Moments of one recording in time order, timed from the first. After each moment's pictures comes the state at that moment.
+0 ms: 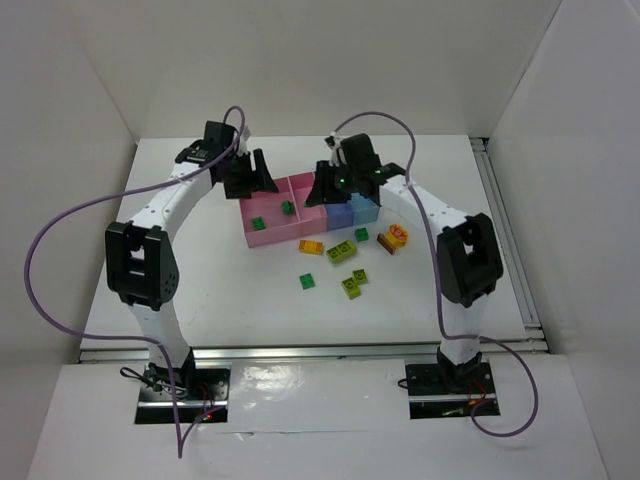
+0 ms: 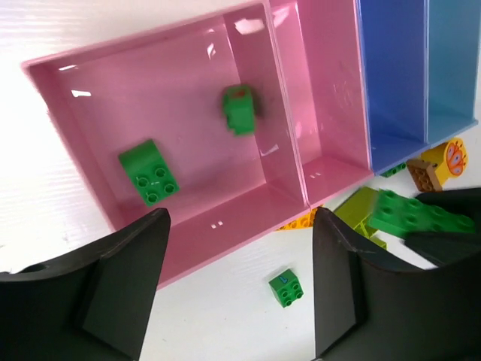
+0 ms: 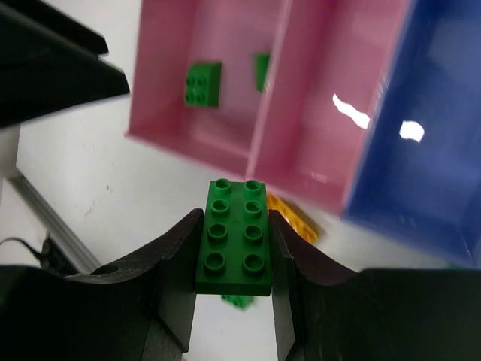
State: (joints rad) left arm -0.18 1.87 1.64 -0.68 0.28 -0.37; right arm 0.47 1.88 1.54 -0.38 -0.39 0.40
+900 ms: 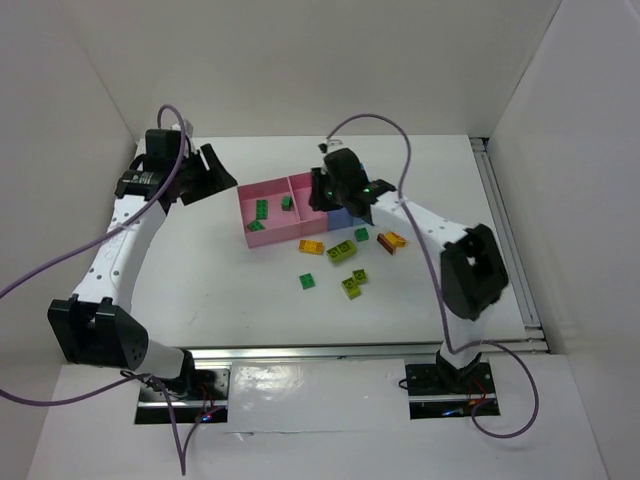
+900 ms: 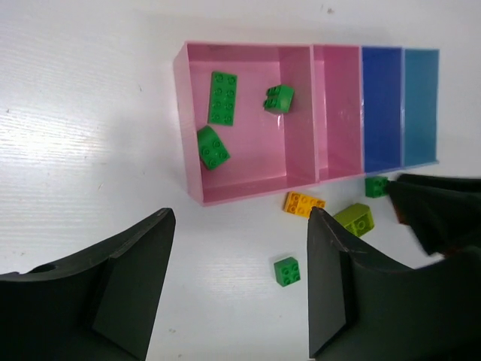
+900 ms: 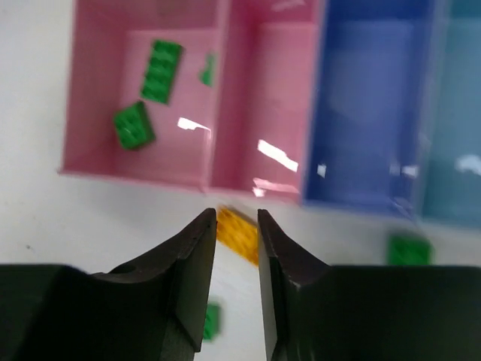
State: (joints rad) left arm -0.07 1.43 1.46 -0.73 0.11 -0.47; right arm 0.62 1.87 1.52 -0.26 0.00 0.38
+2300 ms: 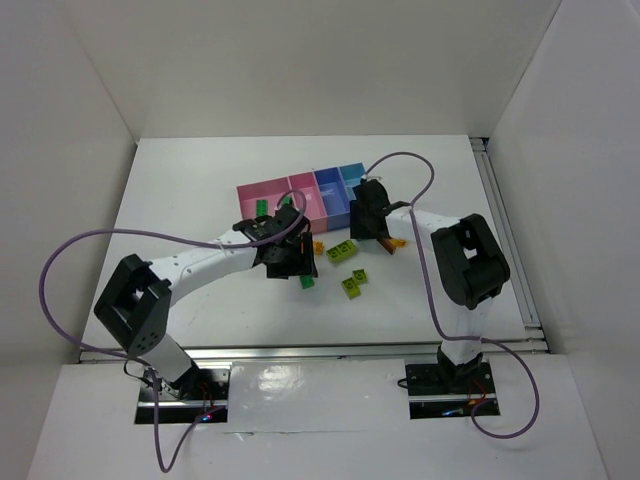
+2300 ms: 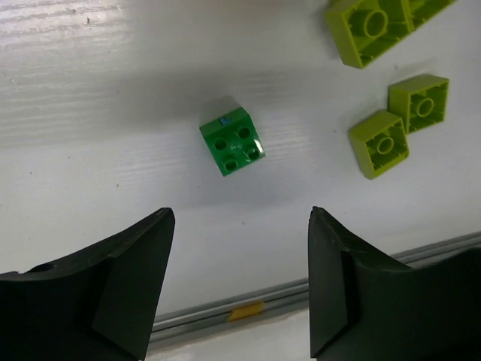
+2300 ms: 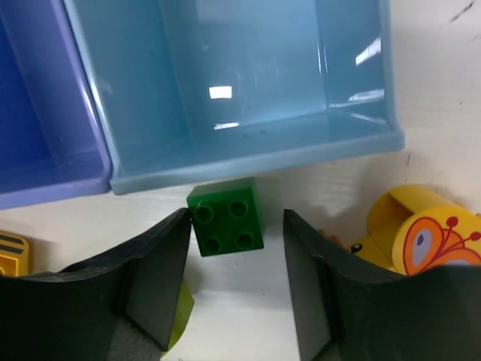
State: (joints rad) left arm -0.71 1.58 1.13 -0.64 -0.03 -0.74; right arm 0.44 1.87 1.15 -0.22 0.19 0.37
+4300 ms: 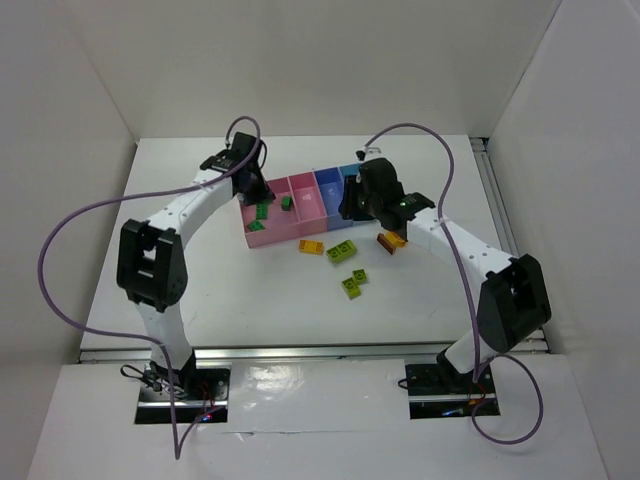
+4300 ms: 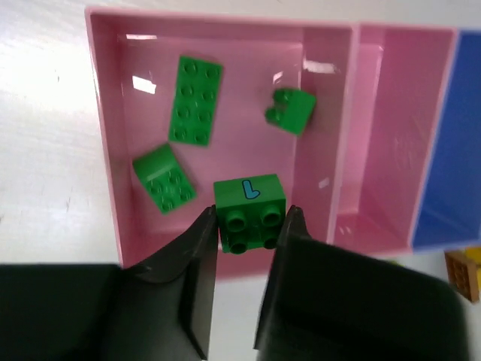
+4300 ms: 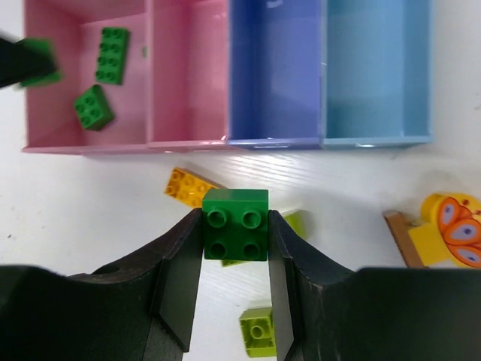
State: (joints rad) left arm -0.32 1.84 1.58 -0.68 -0.13 -0.64; right arm 0.52 1.53 1.20 -0.31 0.07 0.40
